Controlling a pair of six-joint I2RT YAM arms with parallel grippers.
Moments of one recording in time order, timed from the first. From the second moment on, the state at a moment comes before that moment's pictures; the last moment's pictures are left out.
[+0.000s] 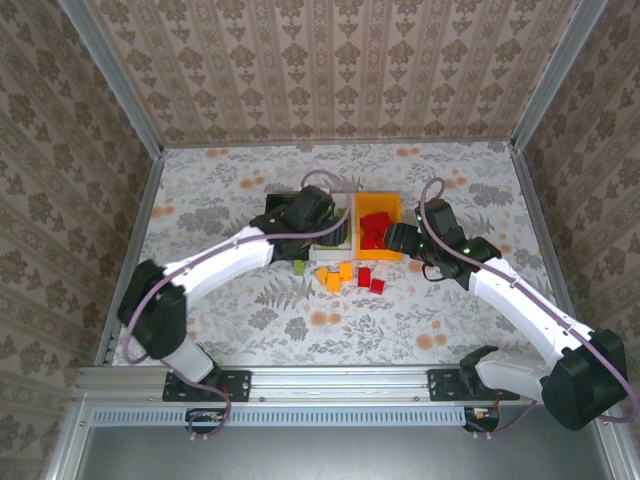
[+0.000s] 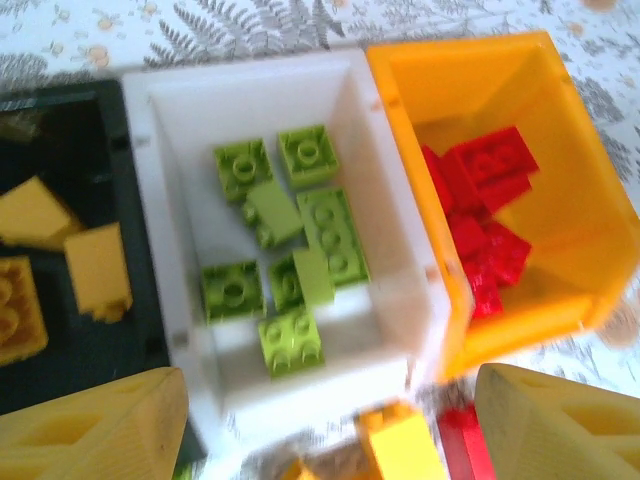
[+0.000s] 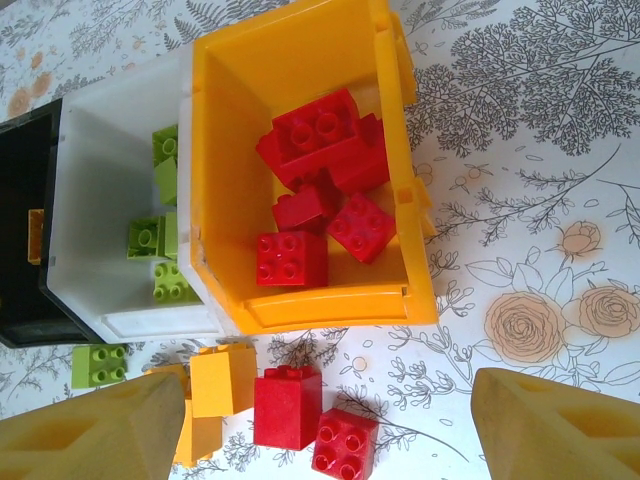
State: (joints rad) left arm -0.83 1.54 1.16 -0.43 -0.17 -0.49; right arm 0.42 1.14 0.87 -0.54 0.07 0.66
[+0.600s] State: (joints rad) left arm -0.78 1.51 0.80 -0.37 -0.21 -0.50; right arm 0.42 1.15 0.87 -0.54 0.07 0.66
